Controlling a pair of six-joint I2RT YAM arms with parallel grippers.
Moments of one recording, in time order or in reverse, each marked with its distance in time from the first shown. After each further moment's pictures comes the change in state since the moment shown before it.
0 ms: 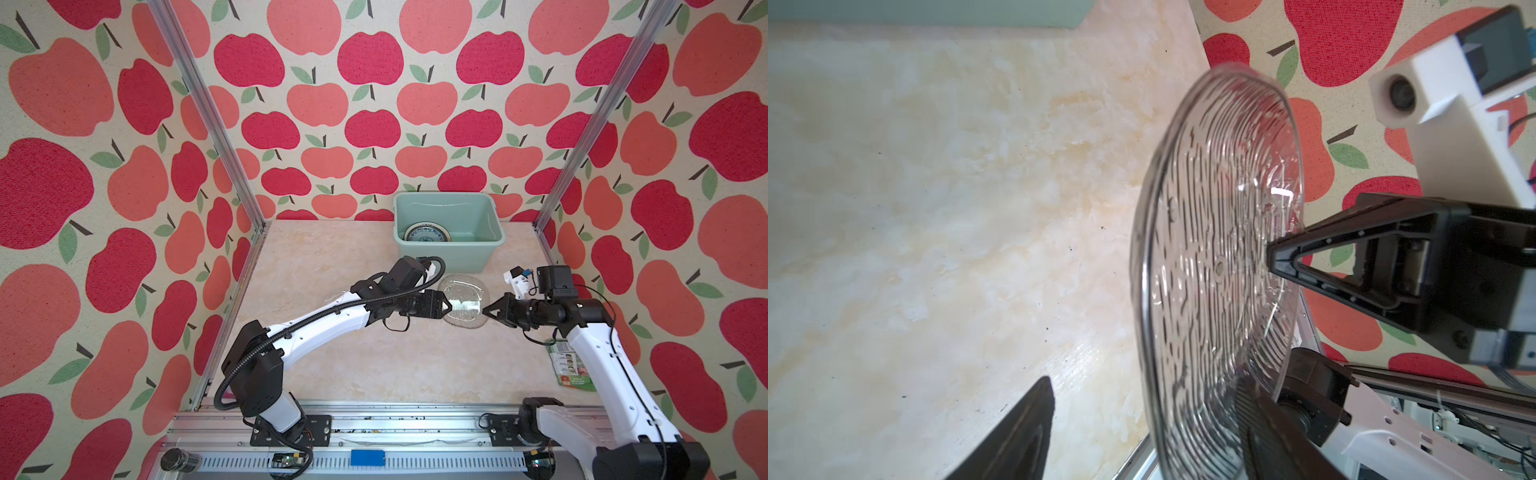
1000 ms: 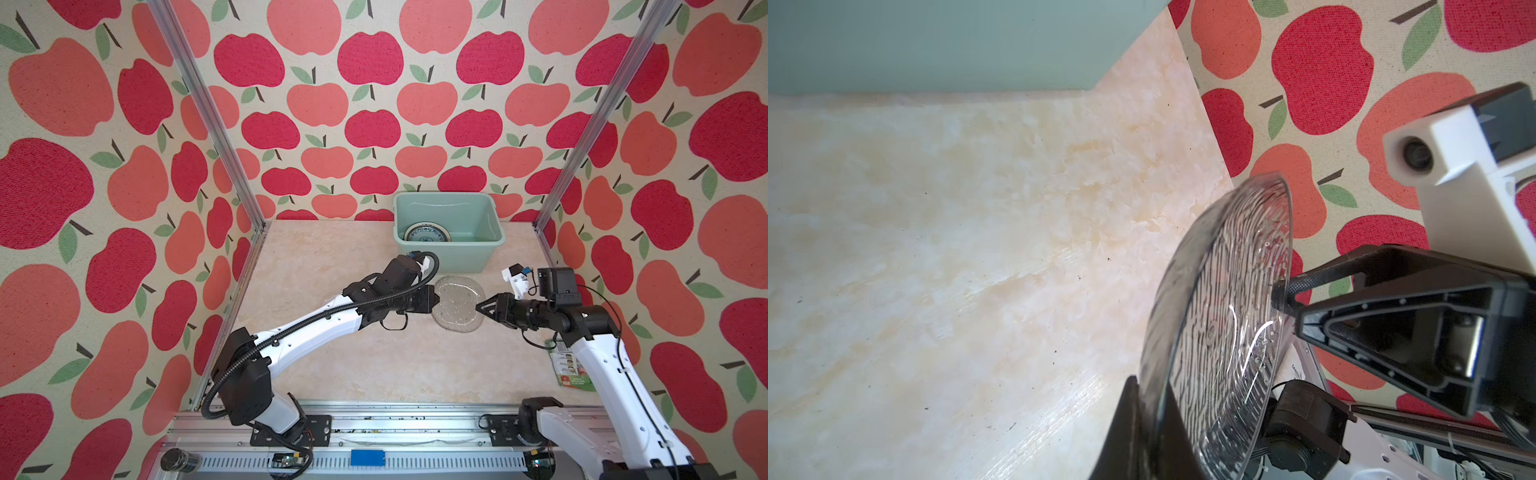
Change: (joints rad) left arm -0.005 -0.069 -0.021 0.035 -0.085 -0.036; right arm 0.053 -0.092 -0.011 0.071 -0.023 0.061
